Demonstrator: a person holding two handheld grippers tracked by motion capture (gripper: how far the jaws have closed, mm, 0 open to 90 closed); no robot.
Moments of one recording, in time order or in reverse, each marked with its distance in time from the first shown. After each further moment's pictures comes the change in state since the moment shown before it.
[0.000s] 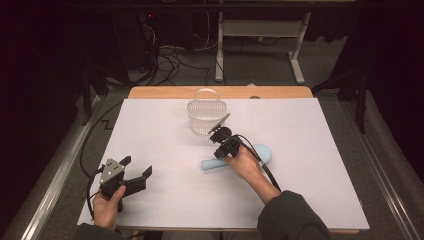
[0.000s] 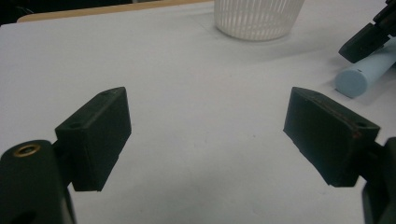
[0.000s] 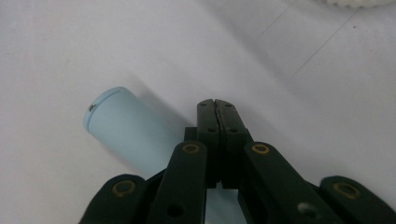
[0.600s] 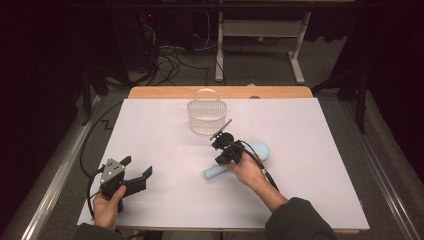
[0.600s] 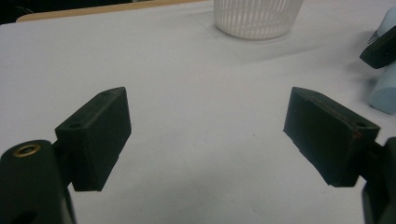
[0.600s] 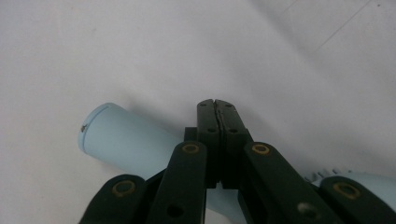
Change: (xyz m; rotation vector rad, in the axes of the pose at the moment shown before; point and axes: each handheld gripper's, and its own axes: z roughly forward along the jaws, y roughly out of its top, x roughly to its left) left arm -0.001 0.000 0.000 0.004 0.000 0.003; right arm 0.011 -0.018 -0.009 0.000 0.017 -0.028
